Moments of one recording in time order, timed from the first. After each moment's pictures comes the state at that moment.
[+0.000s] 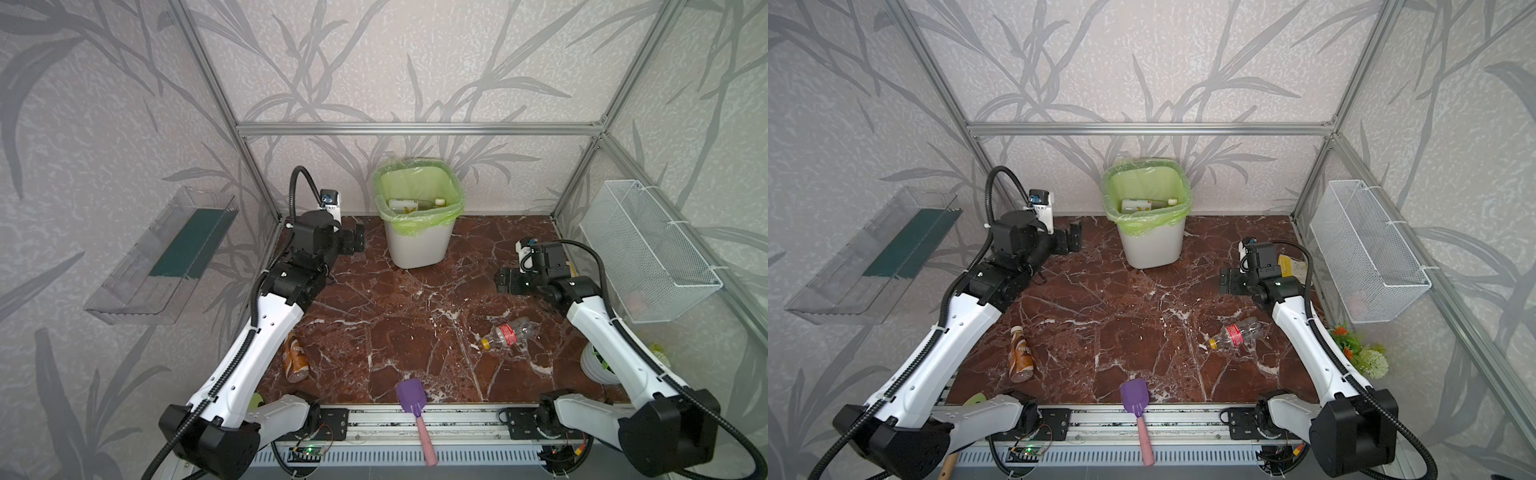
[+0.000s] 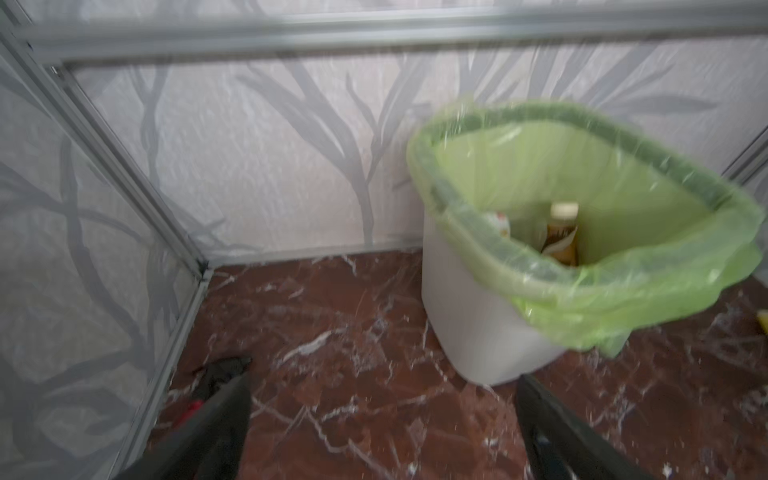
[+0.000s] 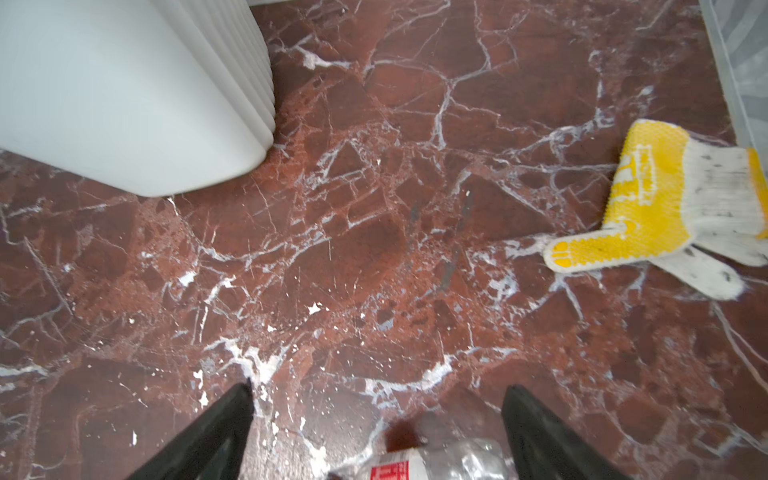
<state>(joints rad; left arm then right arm) -0.33 1.14 1.20 -0.45 -0.24 -0.08 0.19 1.18 1.00 -0.71 -0.02 0.18</state>
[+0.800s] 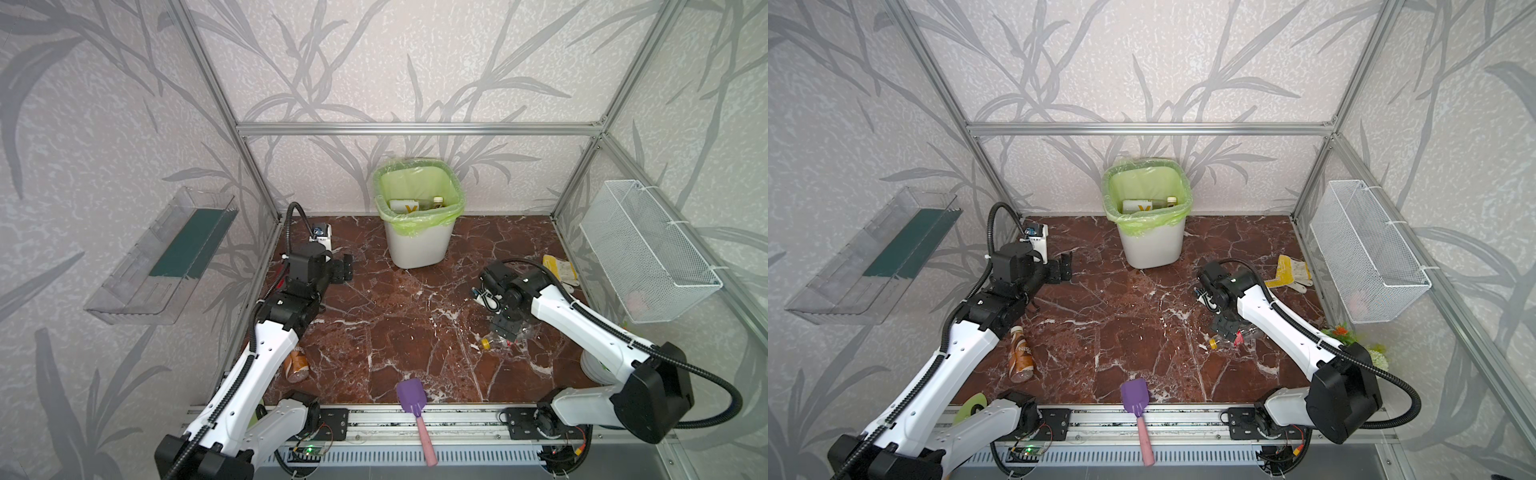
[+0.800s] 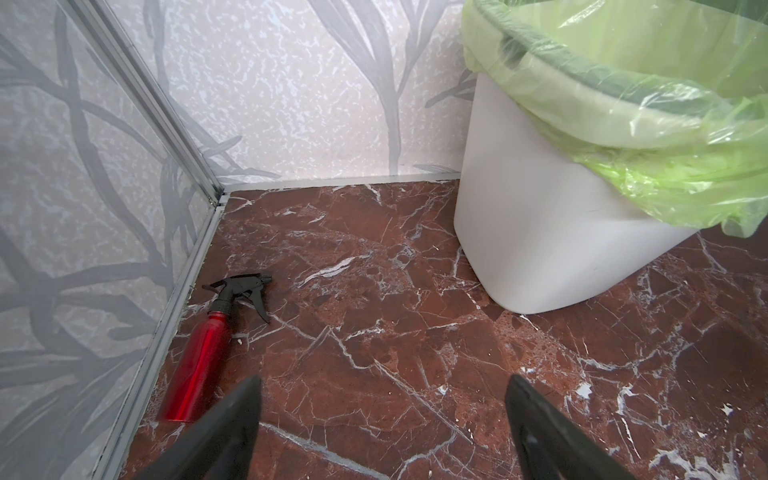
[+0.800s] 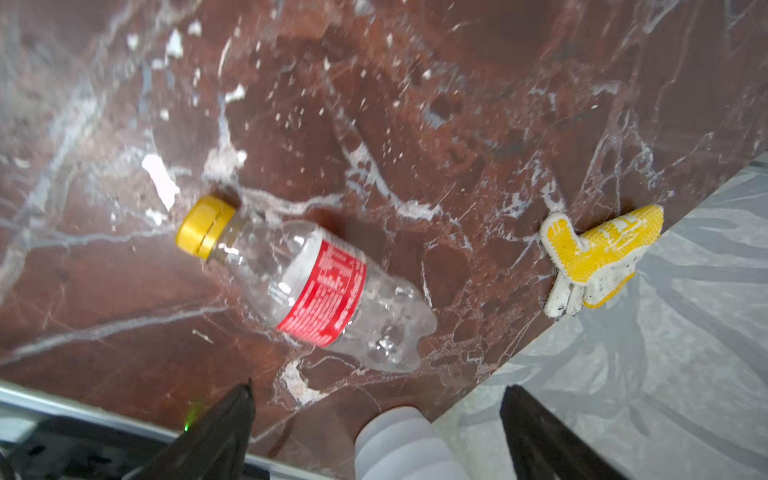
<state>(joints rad) -0.25 1.01 0.97 -0.41 -0.22 -0.09 0.56 1.34 1.03 -1.19 0.37 -0.49</state>
